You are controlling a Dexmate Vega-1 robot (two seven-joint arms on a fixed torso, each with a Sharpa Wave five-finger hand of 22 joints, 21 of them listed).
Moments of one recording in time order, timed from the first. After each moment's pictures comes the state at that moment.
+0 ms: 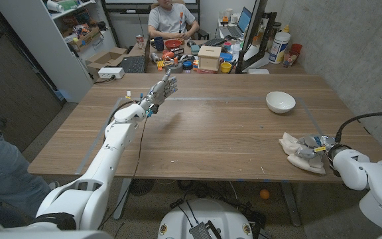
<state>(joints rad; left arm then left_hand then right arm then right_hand) 0.71 0.21 0.06 -1.22 -0.29 0.01 -0.42 0.50 0.09 -0.17 0.12 0.32 0.08 0.01 0.20 0.18 0.07 -0.05 0.20 0.18 0.05 0.01 0.19 0.18 0.06 0.03 0.19 0.18 -1.70 -0.83 0.15 -2.25 -0.88 -0.48 0.45 0.84 0.12 0.49 -0.16 0.20 0.63 -0.03 0.40 0.25 0.64 -0.01 0.46 0.20 0.87 -0.10 0.33 0.19 1.18 -0.14 0.39 0.18</state>
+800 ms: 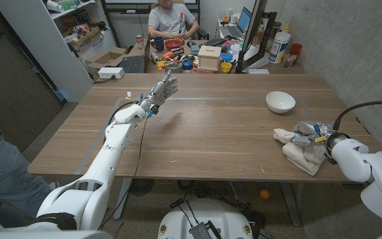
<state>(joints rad) 0.71 0.21 0.06 -1.21 -0.29 0.01 -0.43 0.50 0.10 -0.17 0.12 0.32 0.09 0.02 0.20 0.19 0.07 -0.05 0.20 0.19 0.05 0.01 0.19 0.18 0.06 0.03 0.19 0.18 -1.68 -0.84 0.18 -2.31 -0.82 -0.42 0.35 0.92 0.11 0.57 -0.17 0.21 0.78 0.01 0.43 0.24 0.90 -0.04 0.47 0.18 1.11 -0.20 0.33 0.19 1.22 -0.21 0.43 0.19</state>
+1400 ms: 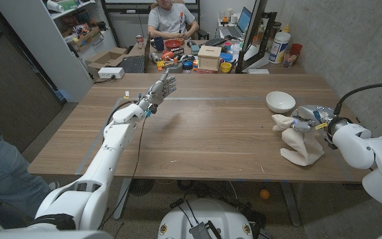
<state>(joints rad) 0.72 0.22 0.05 -1.23 -0.30 0.00 -0.43 0.50 0.10 -0.18 0.12 0.32 0.09 0.02 0.20 0.19 0.07 -0.05 0.20 0.19 0.05 0.01 0.19 0.18 0.06 0.03 0.19 0.18 -1.62 -0.88 0.21 -2.35 -0.84 -0.40 0.39 0.93 0.11 0.57 -0.17 0.20 0.79 0.01 0.43 0.25 0.91 -0.03 0.46 0.18 1.11 -0.20 0.32 0.20 1.22 -0.21 0.43 0.20</state>
